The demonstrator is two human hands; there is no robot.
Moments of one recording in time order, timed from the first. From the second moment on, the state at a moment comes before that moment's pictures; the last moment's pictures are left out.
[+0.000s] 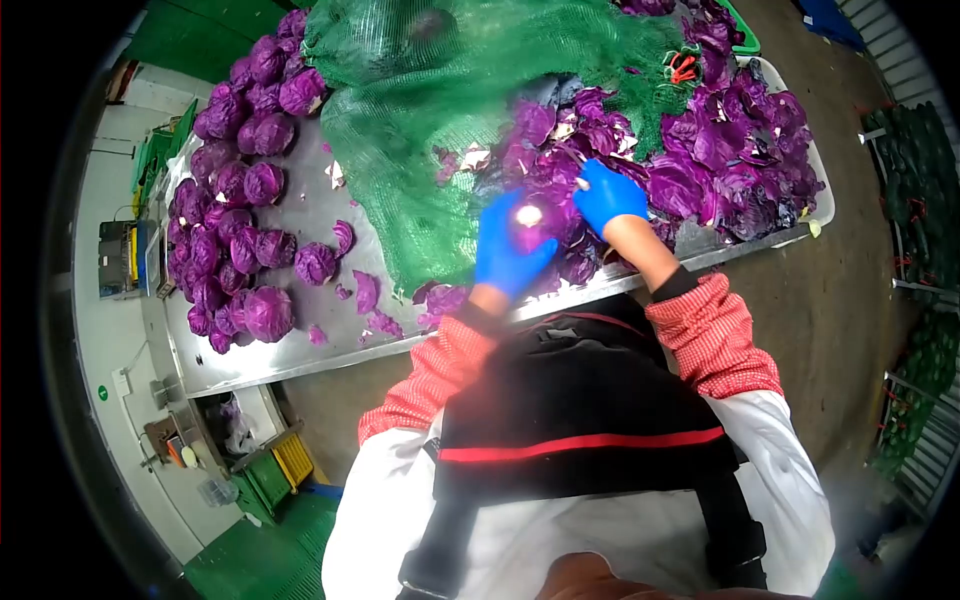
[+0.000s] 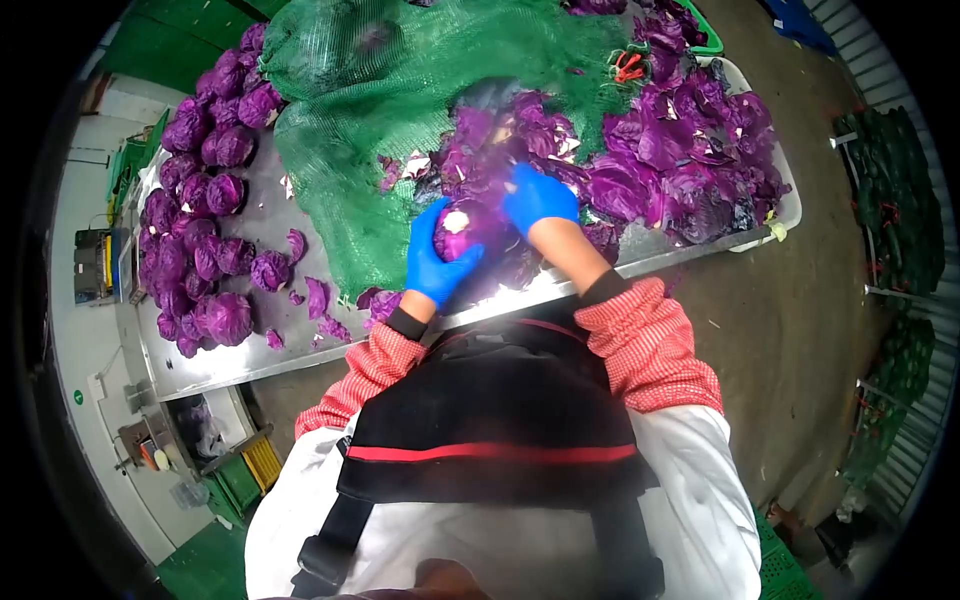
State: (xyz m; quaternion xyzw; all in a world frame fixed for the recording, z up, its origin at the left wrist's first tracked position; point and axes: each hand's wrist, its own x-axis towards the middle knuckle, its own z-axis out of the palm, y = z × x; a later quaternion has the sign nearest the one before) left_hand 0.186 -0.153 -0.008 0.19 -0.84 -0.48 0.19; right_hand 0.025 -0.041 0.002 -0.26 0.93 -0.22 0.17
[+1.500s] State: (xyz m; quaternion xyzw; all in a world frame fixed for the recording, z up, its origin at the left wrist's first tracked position) left_hand 0.181 -0.166 0.063 0.18 -0.91 -0.34 0.16; right_hand 0.055 -0.034 0.073 -0.48 0.83 -0.30 0.04
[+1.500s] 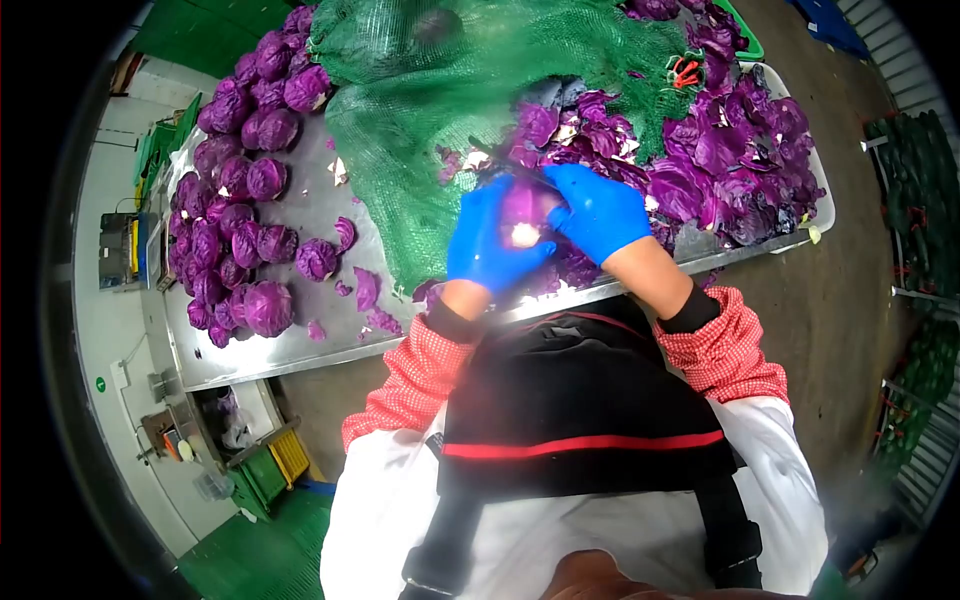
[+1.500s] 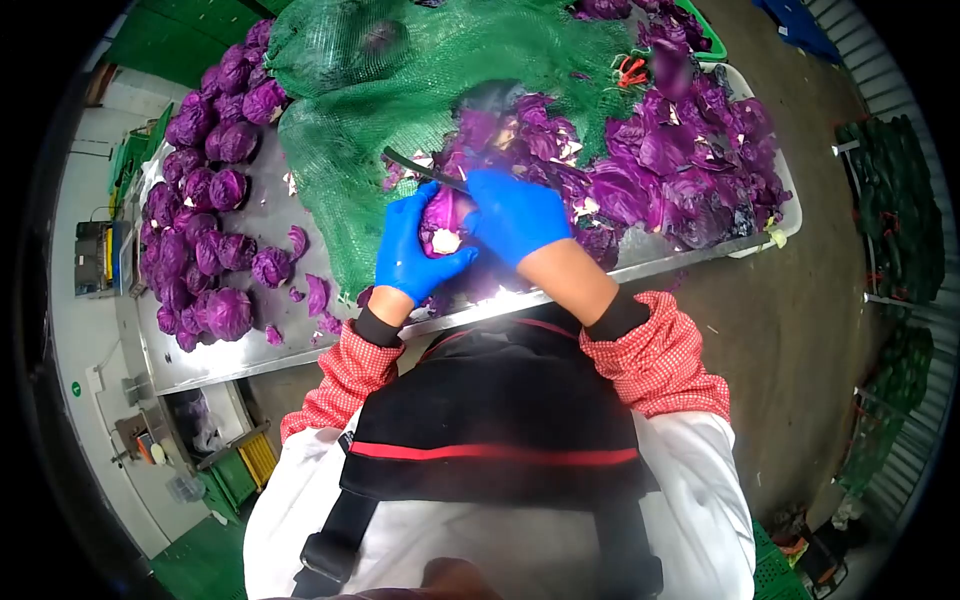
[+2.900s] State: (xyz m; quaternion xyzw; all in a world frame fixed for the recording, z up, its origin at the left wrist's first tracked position) left_hand 0.220 -0.213 0.082 0.22 -0.35 -0.91 0.09; right_hand 0.063 -0.105 0.076 -0.30 0.61 -0.59 0.45
